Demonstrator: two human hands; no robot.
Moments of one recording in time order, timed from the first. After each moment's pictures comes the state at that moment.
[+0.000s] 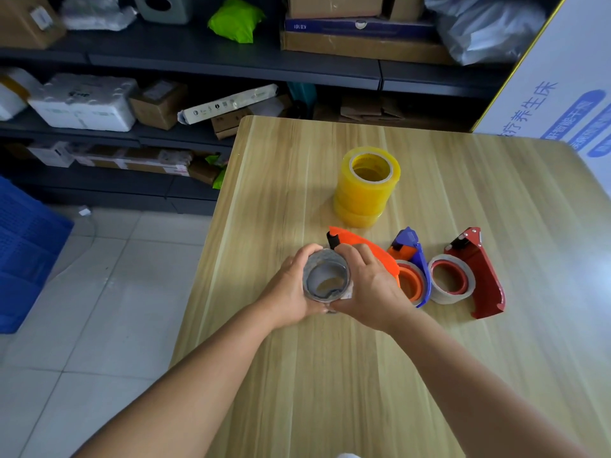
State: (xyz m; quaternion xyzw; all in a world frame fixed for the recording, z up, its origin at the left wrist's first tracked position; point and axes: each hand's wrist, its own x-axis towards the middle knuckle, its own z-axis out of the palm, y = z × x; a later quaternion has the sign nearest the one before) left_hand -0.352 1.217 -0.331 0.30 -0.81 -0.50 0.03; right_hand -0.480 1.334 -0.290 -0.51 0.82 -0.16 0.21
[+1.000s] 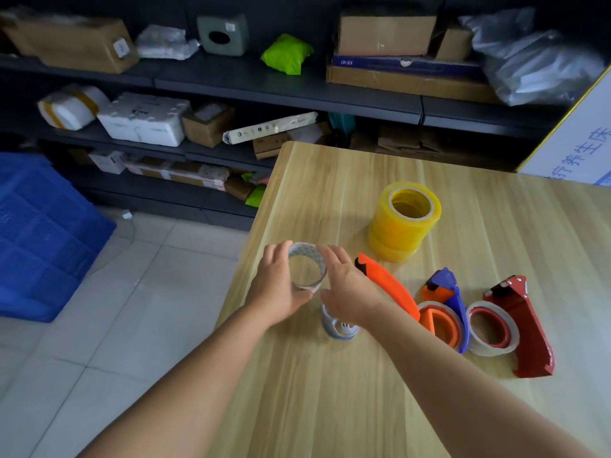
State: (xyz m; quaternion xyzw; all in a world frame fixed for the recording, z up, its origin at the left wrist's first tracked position) left_hand -0.329 1.159 -0.307 0.46 -0.82 -0.32 0.10; right_hand -0.454 1.239 -0.279 -0.54 0.78 -0.12 0.28
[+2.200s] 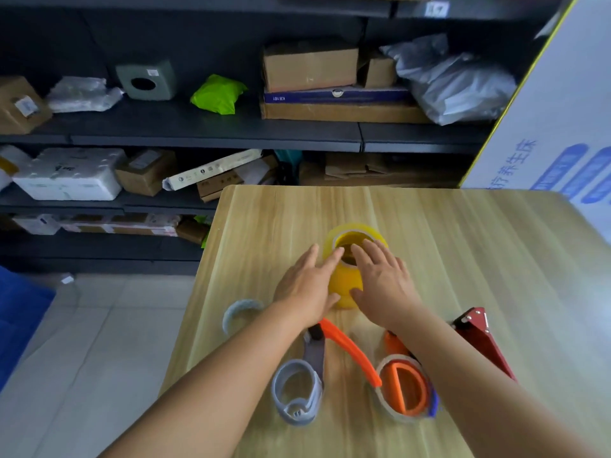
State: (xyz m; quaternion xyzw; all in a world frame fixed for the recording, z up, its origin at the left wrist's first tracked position) left_hand -0.498 1.142 -0.271 0.29 -0.93 -0.22 -0.04; right_hand -0.596 1.248 -0.250 -0.47 0.88 -0.05 0.10
